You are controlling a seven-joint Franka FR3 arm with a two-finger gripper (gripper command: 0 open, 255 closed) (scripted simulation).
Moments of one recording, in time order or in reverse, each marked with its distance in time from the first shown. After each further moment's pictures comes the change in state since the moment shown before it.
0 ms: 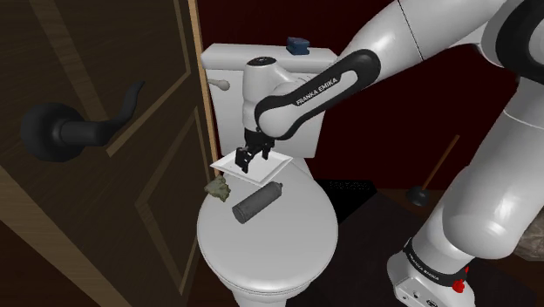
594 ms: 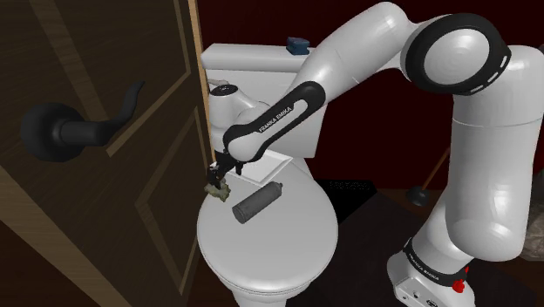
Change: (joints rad) arm 0.092 0.334 -0.001 0.261 -0.140 0.050 0.146
